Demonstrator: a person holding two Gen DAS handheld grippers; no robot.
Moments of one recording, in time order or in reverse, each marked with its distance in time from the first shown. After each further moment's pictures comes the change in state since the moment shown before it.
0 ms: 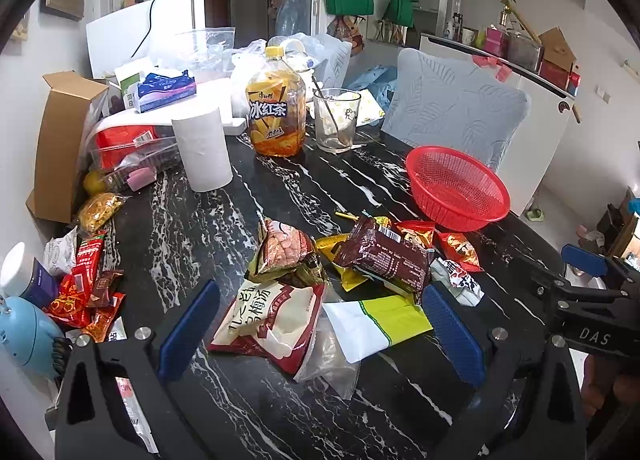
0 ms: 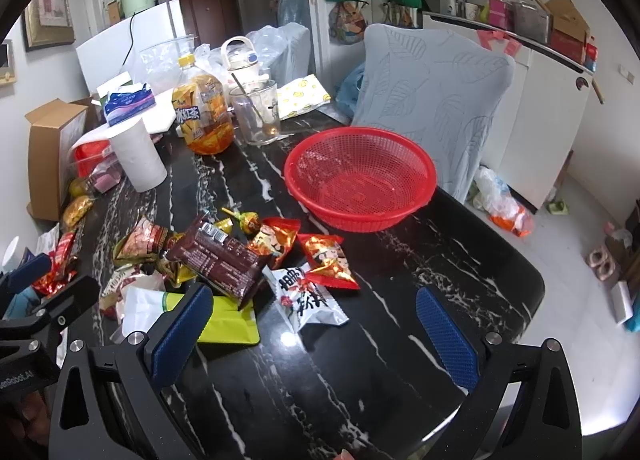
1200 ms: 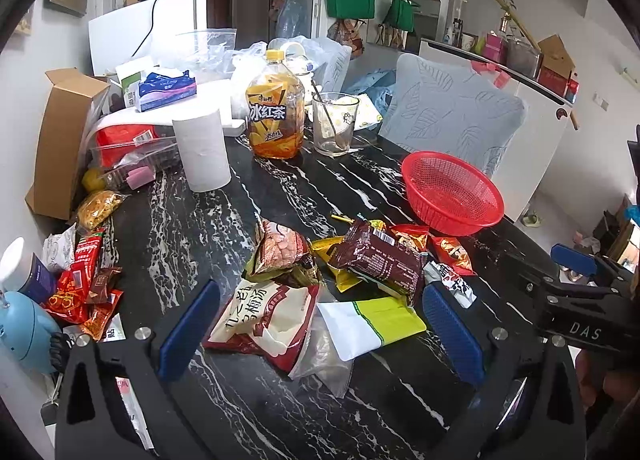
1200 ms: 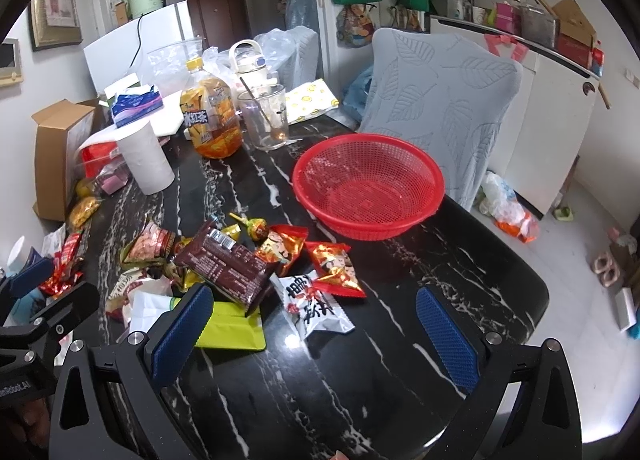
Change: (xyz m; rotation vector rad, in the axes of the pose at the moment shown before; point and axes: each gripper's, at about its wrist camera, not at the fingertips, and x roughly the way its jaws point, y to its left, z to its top) left arm -0.007 0.000 0.000 -0.014 -0.012 -0.010; right arm 0.000 0.002 0.005 -0.010 -0.006 0.024
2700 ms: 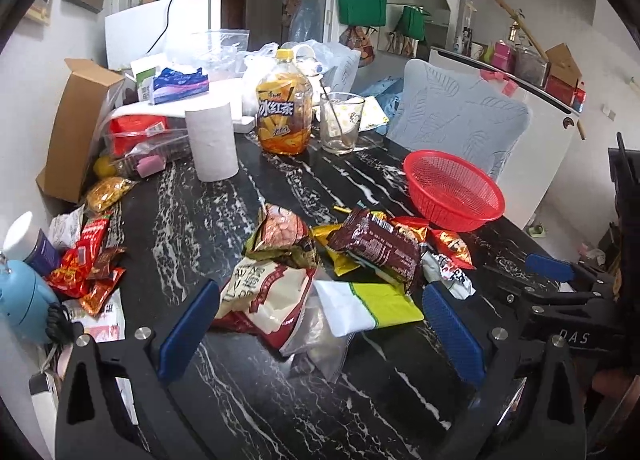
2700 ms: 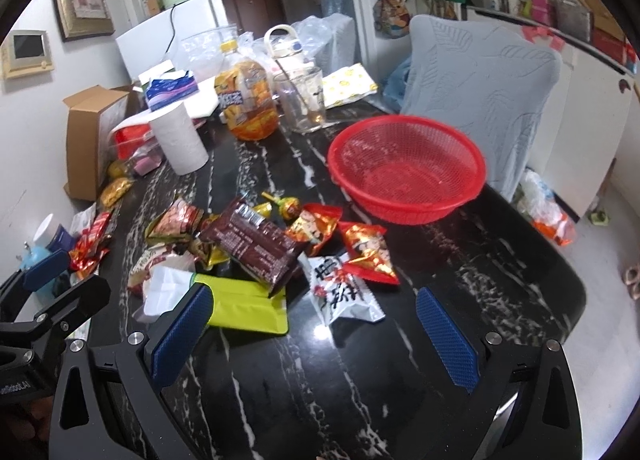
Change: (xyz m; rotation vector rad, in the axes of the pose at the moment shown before) left arm -0.008 -0.007 -0.024 -0.047 -0.028 0.031; right arm 0.016 -0.003 -0.014 -0.041 0.040 0.166
